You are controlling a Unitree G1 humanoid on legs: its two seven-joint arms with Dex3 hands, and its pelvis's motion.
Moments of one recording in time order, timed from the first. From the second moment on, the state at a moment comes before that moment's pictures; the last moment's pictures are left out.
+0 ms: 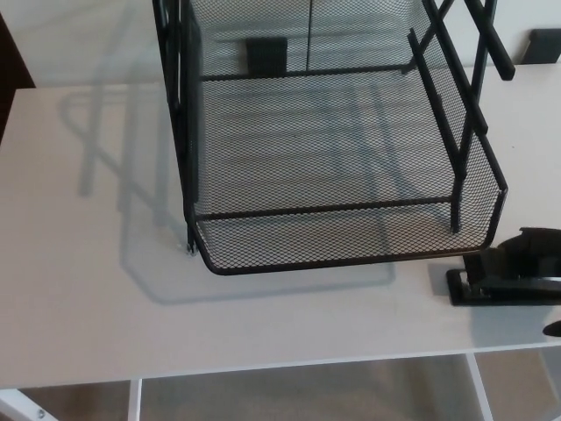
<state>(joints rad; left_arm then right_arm) 0.22 0.64 0.39 0.75 -0.16 0.09 -0.31 -0.28 -0.96 0.41 0.11 -0.32 0.13 0.52</state>
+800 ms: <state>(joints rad) 0.22 0.64 0.36 0.76 -0.14 0.09 -0.31 -0.31 -0.95 0.51 0.28 -0.56 -0.02 0.10</state>
